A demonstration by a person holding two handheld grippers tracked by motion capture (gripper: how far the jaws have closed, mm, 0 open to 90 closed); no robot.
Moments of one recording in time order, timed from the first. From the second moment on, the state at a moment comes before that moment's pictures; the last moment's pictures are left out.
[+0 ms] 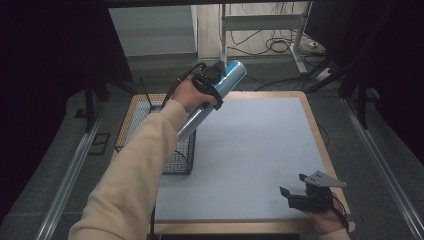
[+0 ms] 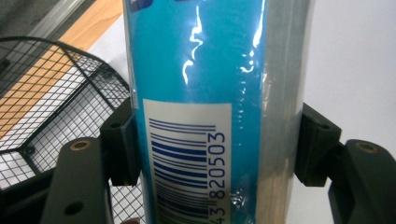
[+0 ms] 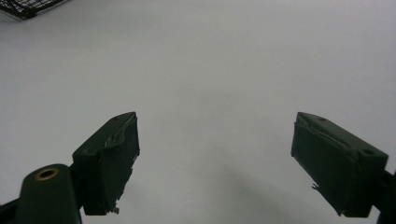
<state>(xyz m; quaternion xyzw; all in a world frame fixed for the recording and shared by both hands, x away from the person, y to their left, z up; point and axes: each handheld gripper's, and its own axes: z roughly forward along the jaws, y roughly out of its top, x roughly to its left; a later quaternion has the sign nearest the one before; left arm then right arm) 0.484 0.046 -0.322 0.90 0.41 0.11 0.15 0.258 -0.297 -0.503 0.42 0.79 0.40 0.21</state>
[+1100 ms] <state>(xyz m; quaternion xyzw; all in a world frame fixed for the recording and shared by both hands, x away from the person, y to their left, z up) 0.496 0.103 -0.354 0.87 0.46 0.11 0.12 0.258 -0.295 -0.505 0.42 0.79 0.40 0.22</state>
